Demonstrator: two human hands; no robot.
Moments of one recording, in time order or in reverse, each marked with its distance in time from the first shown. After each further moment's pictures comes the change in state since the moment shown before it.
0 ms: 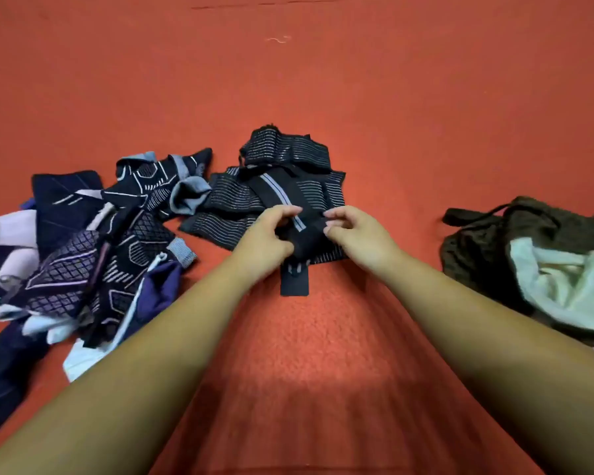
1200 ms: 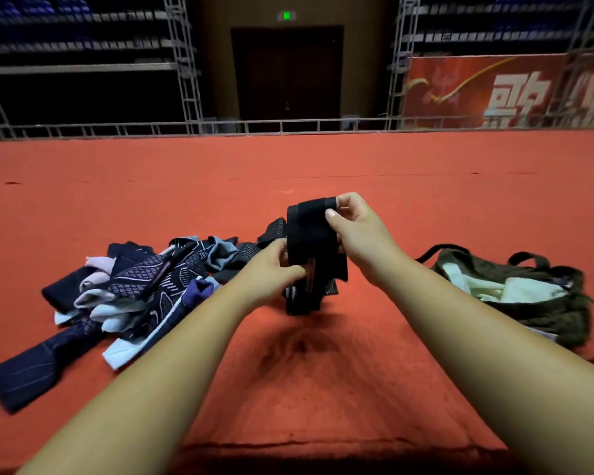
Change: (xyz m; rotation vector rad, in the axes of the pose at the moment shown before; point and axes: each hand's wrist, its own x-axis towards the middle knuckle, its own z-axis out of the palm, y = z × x) left_hand -0.161 0.049 -0.010 0.025 0.110 0.355; right_hand -0.170 -0.084 0.001 0.170 0.266 -0.597
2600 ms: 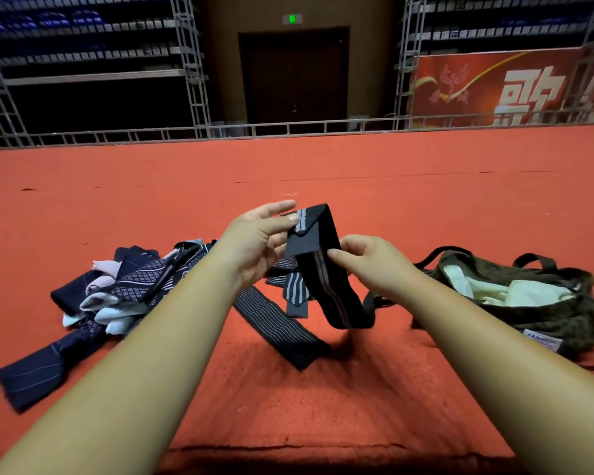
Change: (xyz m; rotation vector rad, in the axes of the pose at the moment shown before) left_hand 0.000 0.073 -0.020 -0.829 0.071 -0.105; right_hand -0.025 0.016 -0.046 -0.455 -0.261 0.018
